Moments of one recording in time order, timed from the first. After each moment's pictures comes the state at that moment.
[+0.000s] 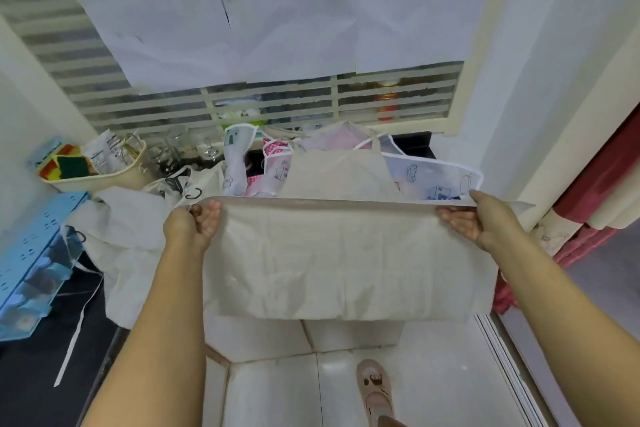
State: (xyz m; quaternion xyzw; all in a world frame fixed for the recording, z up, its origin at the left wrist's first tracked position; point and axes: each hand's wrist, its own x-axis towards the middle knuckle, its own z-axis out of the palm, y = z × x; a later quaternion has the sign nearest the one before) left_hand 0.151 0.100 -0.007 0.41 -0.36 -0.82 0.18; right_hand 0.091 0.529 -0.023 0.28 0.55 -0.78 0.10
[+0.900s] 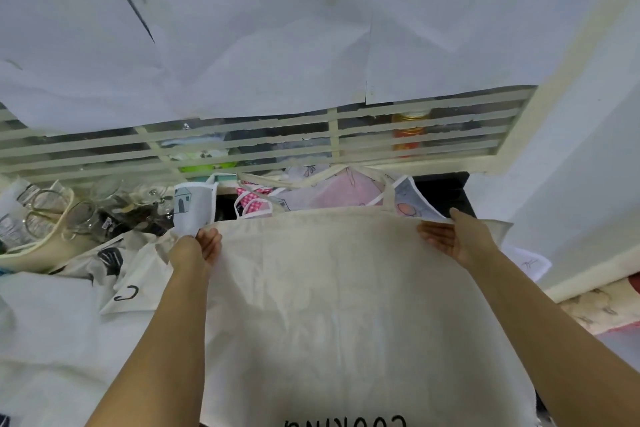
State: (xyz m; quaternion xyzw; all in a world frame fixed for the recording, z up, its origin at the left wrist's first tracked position) left_hand -0.106 0.071 -0.088 0.55 -0.40 -0.72 0.15; right_hand -0.176 0.486 -0.094 0.29 0.60 -0.72 0.18
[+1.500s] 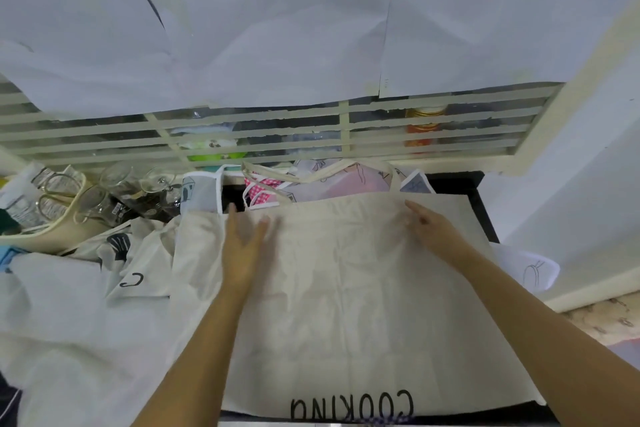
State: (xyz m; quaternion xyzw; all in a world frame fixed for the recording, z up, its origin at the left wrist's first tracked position) left_hand -0.079 0.143 -0.099 0.29 -0.79 -0.52 0.13; right_hand -0.195 0.462 -0.133 -0.07 0.89 -0.41 0.19
